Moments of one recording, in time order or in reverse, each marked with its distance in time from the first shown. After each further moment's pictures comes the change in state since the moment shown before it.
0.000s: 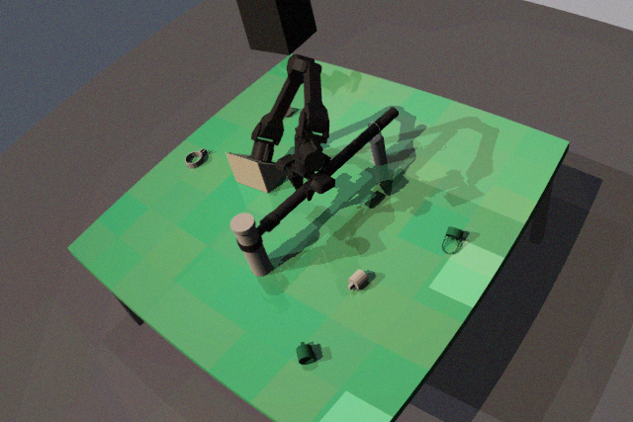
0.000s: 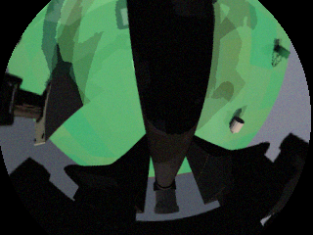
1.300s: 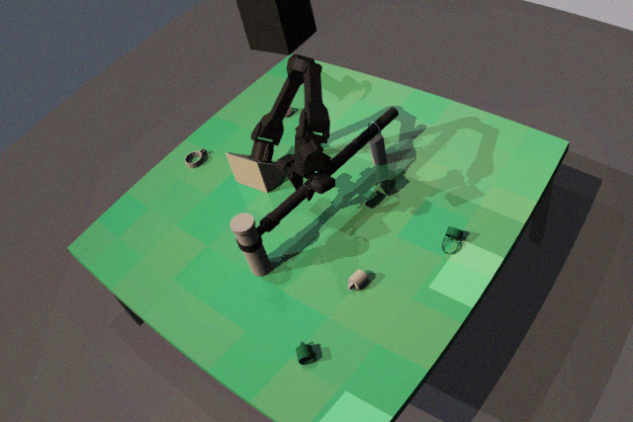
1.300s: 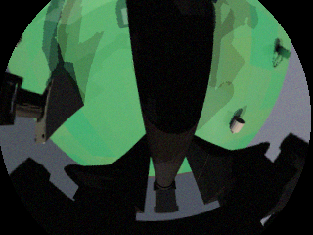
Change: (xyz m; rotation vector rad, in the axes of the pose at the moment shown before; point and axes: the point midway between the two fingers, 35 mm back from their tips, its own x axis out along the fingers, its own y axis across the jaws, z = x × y) arm -0.002 -0.001 0.001 -0.003 0.005 0.003
